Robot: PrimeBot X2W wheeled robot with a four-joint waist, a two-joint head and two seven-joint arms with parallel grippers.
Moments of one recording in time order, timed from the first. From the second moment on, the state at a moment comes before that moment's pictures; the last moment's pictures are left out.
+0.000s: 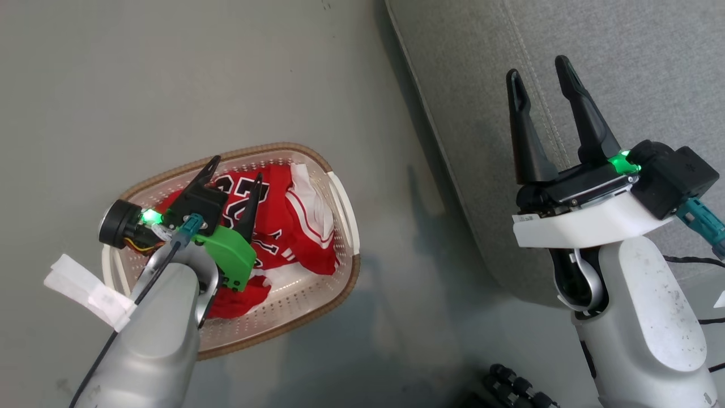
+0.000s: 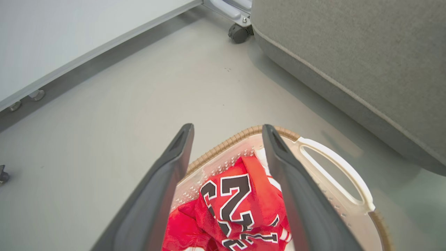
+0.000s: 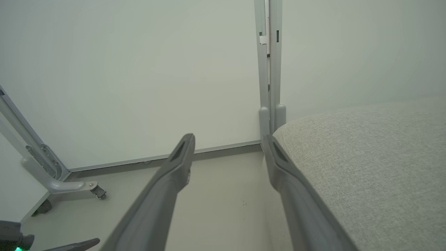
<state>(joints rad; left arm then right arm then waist) -0.61 0.15 -0.33 0.77 -0.03 -0.13 -0.26 -0.44 -0.05 0.16 -0.01 0.33 0.13 -0.26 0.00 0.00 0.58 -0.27</state>
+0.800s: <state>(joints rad) -0.88 0.24 -0.64 1.13 -0.01 -0.13 -0.26 -0.52 -0.05 0.18 -0.06 0.34 0.13 -0.26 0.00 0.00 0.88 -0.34</state>
